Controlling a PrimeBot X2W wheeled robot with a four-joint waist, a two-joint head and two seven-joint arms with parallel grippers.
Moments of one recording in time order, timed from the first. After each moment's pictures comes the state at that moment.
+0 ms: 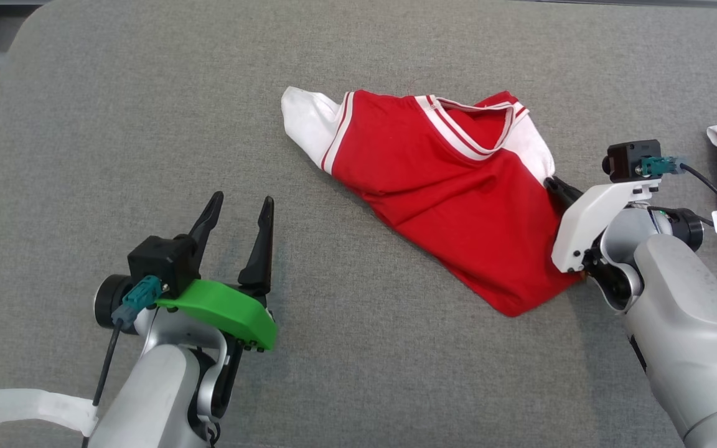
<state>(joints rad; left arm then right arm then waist) -0.28 0.11 -0.42 0.11 -0.45 0.12 -0.11 -0.57 -0.17 0.29 0.73 0.37 0.12 0.14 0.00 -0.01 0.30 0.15</state>
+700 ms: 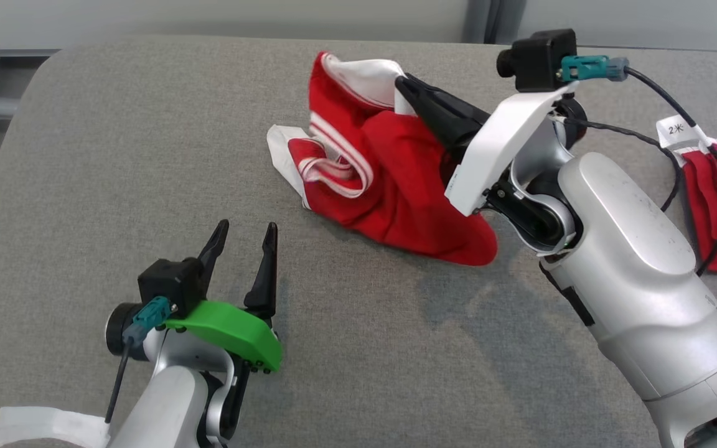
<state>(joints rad) -0.24 0.08 -0.41 0.14 -0.45 0.12 -0.11 -0.71 -0.12 0.55 0.34 0.68 0.12 0.19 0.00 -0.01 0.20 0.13</state>
